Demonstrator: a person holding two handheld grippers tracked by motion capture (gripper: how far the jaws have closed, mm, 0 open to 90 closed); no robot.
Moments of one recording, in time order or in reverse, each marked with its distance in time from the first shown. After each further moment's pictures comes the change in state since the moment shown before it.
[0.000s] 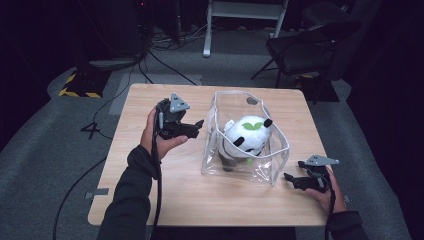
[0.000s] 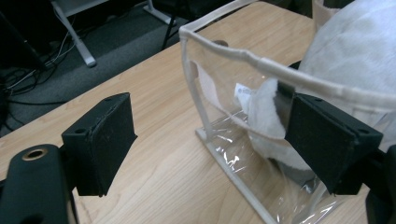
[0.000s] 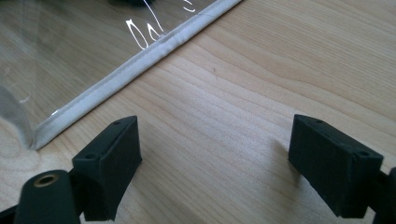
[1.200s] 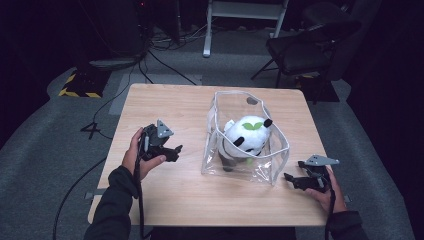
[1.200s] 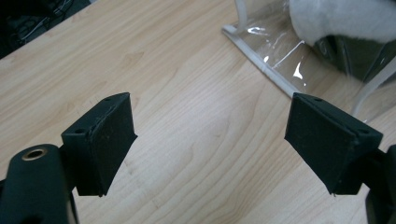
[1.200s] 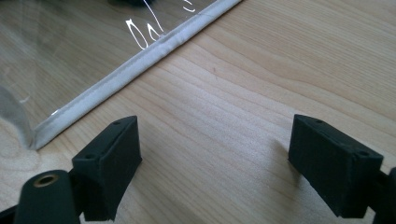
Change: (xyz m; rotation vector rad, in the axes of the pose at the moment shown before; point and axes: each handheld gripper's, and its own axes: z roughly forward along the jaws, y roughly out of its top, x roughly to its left) left arm 0.012 -0.086 0.004 0.199 0.059 0.041; right arm 0.000 0.000 0.000 0.000 0.000 0.000
